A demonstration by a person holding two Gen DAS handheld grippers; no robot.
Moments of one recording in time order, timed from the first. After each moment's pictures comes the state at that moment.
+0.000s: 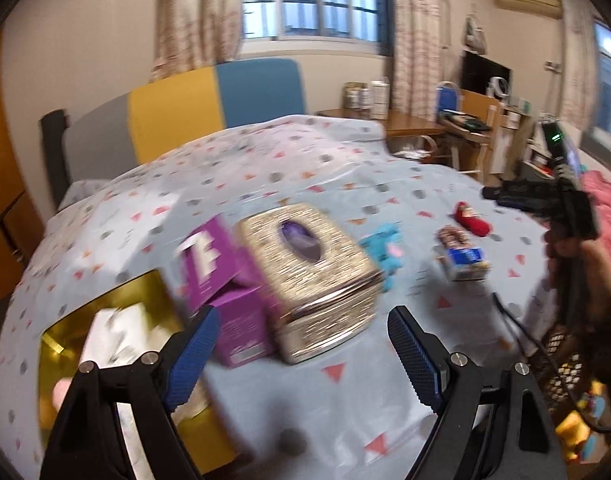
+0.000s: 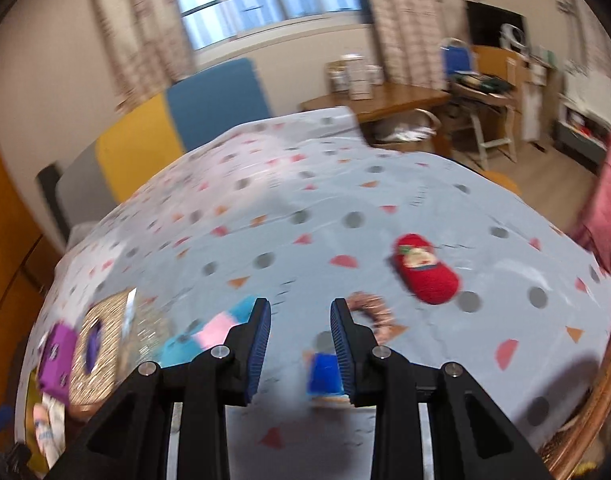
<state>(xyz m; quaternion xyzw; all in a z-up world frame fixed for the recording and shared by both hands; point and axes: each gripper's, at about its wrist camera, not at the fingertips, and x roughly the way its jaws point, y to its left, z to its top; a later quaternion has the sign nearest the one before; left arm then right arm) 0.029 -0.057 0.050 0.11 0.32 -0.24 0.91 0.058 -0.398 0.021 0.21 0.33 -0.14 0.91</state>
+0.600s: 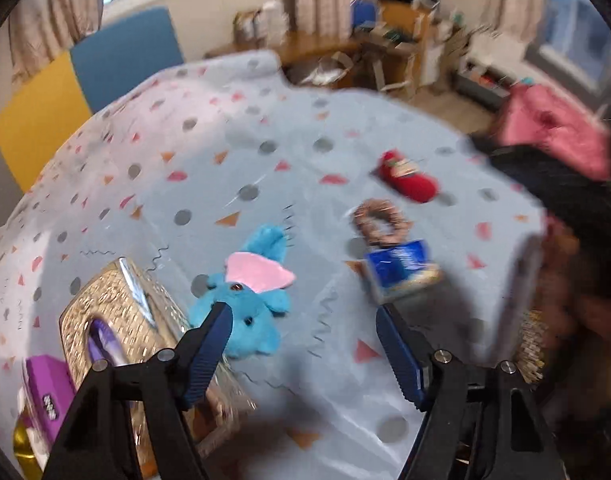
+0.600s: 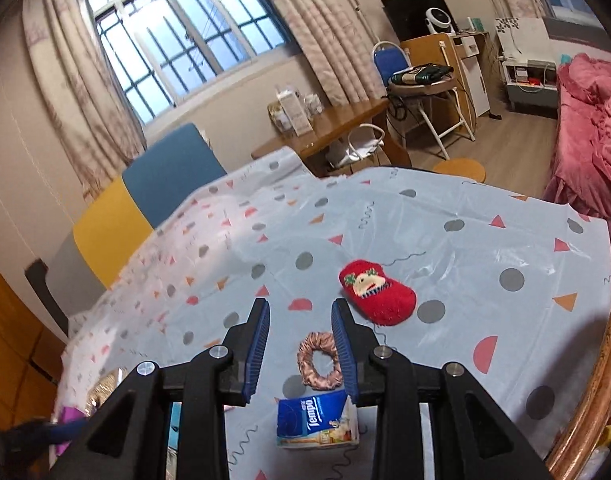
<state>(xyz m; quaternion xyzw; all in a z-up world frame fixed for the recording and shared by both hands) 0.127 -0.272 0.013 0.23 0.44 -0.33 0.80 0.024 -0.453 0.016 0.31 0.23 -0.19 0.90</state>
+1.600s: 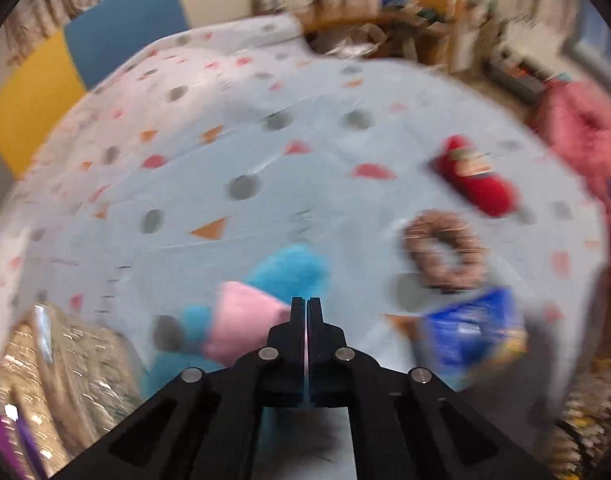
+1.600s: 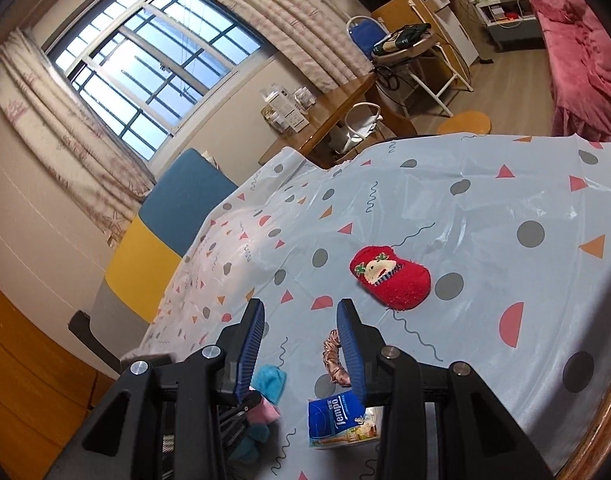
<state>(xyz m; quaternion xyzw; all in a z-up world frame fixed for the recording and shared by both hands) 0.167 -0.322 -0.051 0.20 0.46 -0.33 0.80 0.010 -0.480 -0.002 0.43 0.19 -0.15 0.87</state>
